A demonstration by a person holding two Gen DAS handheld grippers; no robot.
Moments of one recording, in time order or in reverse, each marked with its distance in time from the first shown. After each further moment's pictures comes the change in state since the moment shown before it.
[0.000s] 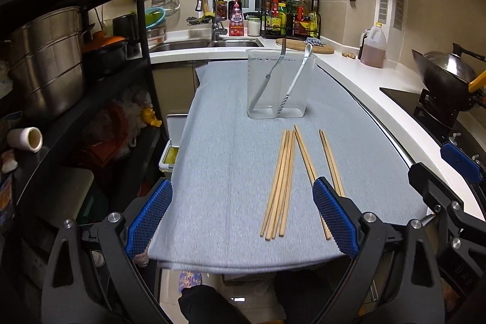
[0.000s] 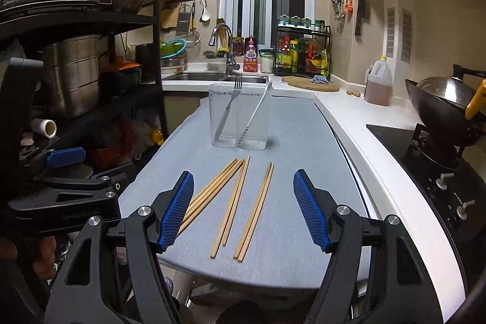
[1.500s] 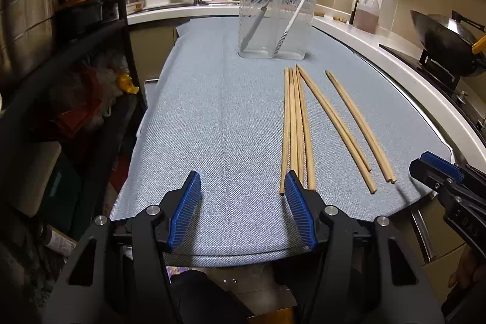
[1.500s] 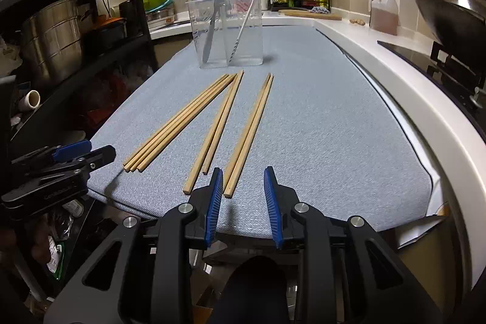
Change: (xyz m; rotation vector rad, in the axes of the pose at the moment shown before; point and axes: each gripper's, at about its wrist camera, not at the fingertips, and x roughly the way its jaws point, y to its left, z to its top) left arm 0.088 0.015 -0.070 0.023 0.127 -0.101; right arm 0.077 -0.020 -0.082 0.105 0.254 0.035
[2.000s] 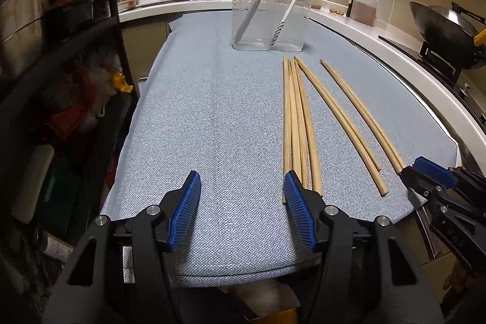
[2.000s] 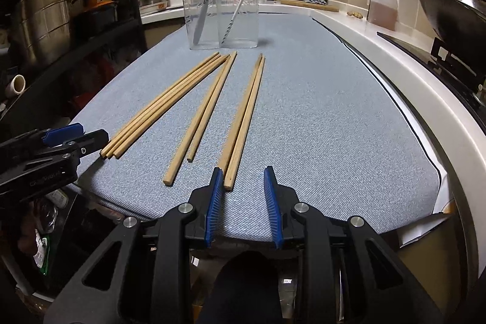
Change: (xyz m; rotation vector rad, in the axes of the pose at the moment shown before) left arm 0.016 -0.001 0.004 0.027 0.020 -0.016; right arm 0.025 0.003 -0.011 -0.028 0.042 -0.064
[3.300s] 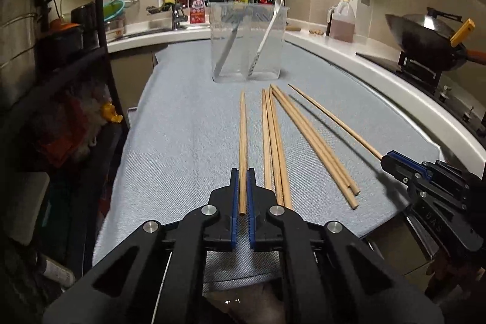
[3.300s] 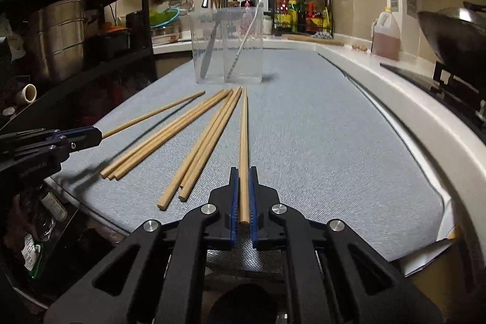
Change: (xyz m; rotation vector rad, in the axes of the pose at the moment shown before) left arm -0.030 -0.012 0.007 0.058 -0.146 -0.055; right arm -0.011 -0.007 0.001 -0.037 -0.200 0.046
